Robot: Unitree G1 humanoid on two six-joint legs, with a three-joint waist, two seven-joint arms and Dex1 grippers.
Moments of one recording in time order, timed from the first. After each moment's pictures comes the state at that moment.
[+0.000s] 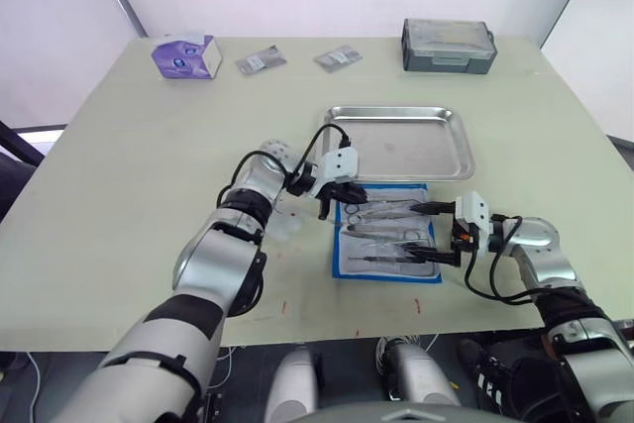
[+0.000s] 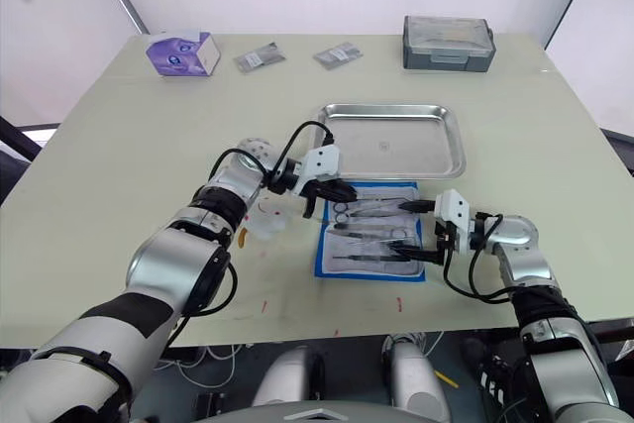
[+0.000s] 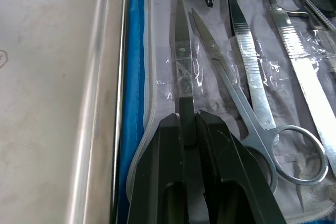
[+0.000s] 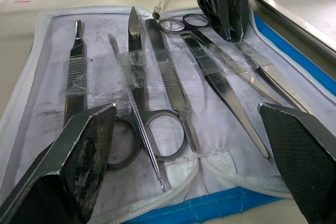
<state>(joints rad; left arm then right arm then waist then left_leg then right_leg) -1.09 0.29 -0.25 1.19 0.19 -0.31 -1.34 -0.43 -0.46 0.11 0.55 0.23 -0.24 1.31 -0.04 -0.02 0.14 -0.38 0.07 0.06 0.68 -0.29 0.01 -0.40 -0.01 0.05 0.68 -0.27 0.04</state>
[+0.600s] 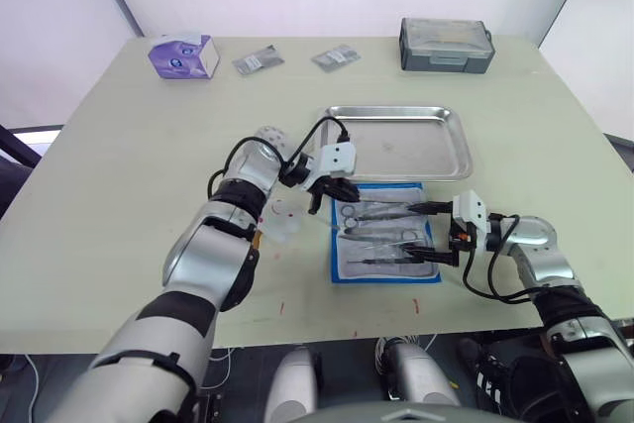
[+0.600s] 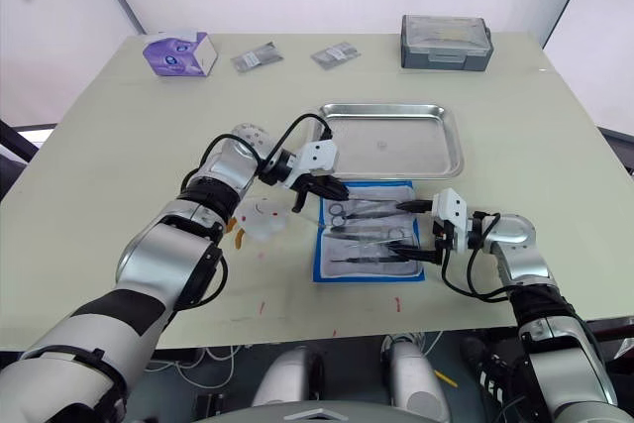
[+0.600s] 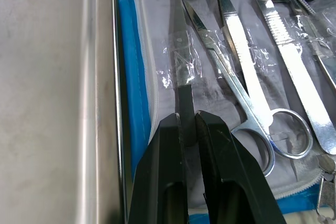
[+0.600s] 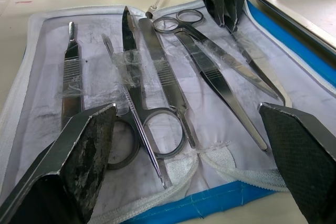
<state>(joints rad) -1.10 0.34 -0.29 1.07 0.20 -0.20 -1.42 -0.43 -0.46 0.12 0.55 0.23 -0.22 1.31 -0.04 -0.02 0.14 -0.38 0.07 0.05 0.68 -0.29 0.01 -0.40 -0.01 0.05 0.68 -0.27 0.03</state>
